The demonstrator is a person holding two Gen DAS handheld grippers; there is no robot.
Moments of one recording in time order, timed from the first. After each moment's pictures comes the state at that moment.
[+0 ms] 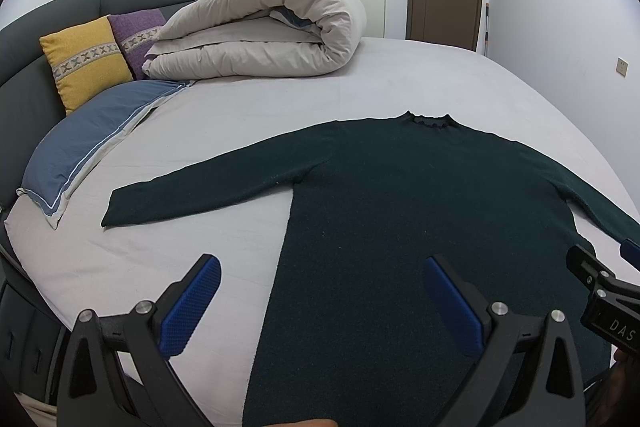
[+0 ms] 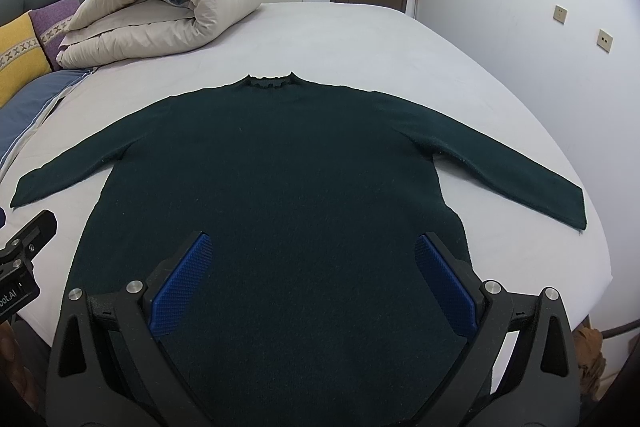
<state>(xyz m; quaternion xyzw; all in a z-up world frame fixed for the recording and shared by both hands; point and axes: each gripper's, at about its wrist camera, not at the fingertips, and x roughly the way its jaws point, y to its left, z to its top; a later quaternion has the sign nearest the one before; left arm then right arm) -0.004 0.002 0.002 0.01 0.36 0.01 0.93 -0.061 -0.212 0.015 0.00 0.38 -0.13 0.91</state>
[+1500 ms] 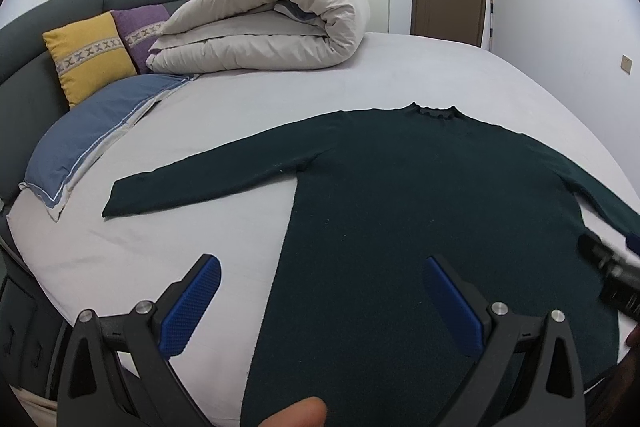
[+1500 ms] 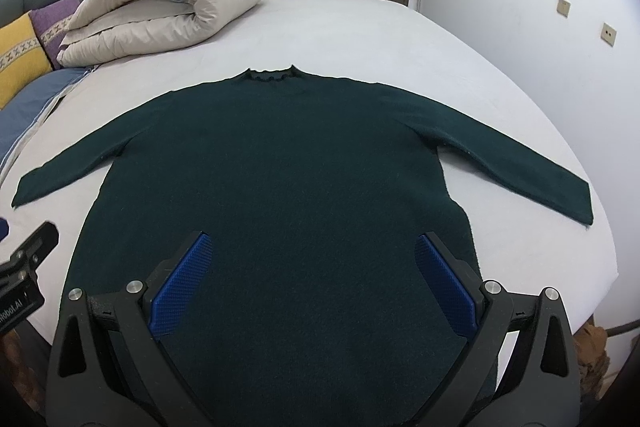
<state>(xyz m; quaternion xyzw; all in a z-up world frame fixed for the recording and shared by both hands) -0.020 0.006 -0.020 0.02 0.36 0.01 0.93 -0.055 -0.230 0.009 0.02 0.39 -0.12 0.91</state>
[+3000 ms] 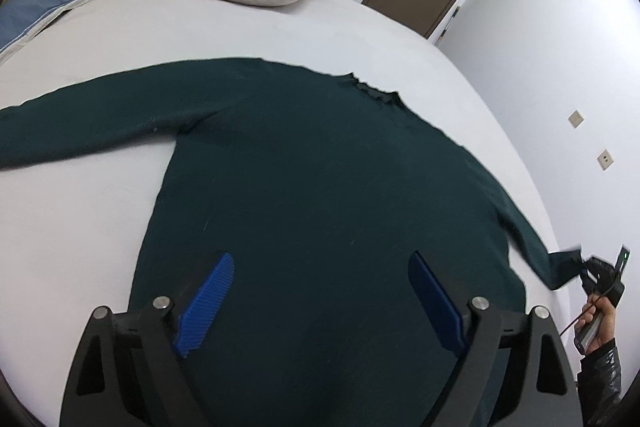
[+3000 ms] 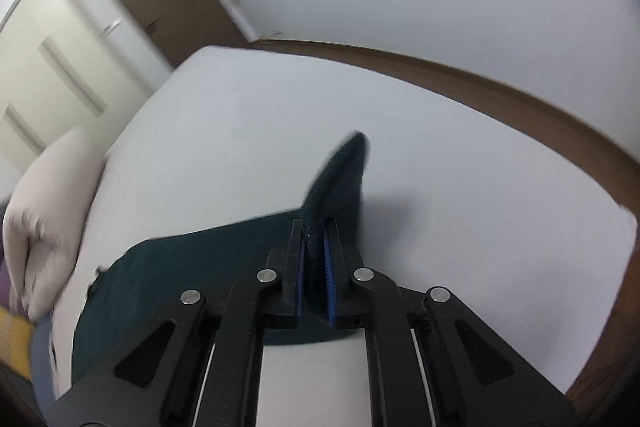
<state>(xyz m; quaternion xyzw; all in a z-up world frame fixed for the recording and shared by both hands) 0.083 0.000 -0.056 -0.16 0.45 -0.15 0.87 -0.044 -0.643 -0.003 0.30 0.30 -0.25 0.87</state>
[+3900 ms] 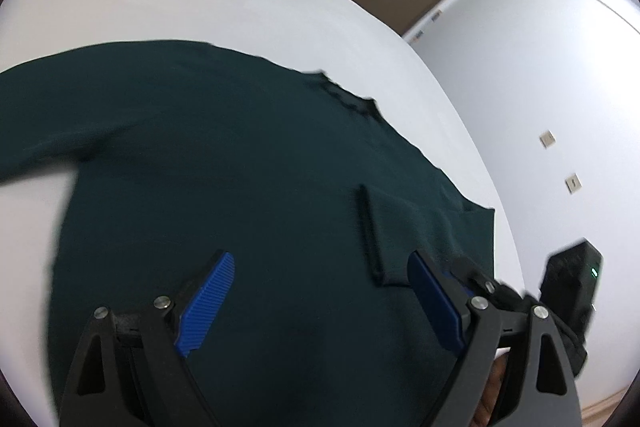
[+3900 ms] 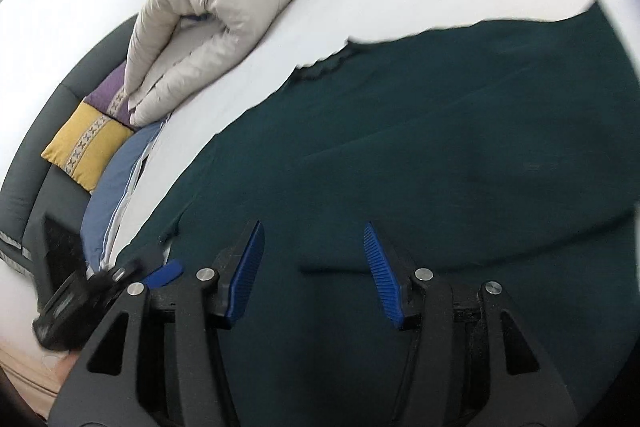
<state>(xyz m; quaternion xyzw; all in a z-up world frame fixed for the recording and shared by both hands) 0.171 -0.033 -0.084 -0.23 0.46 -0.22 0.83 0.081 -0.270 -0.099 0.25 0.41 0.08 0.87</state>
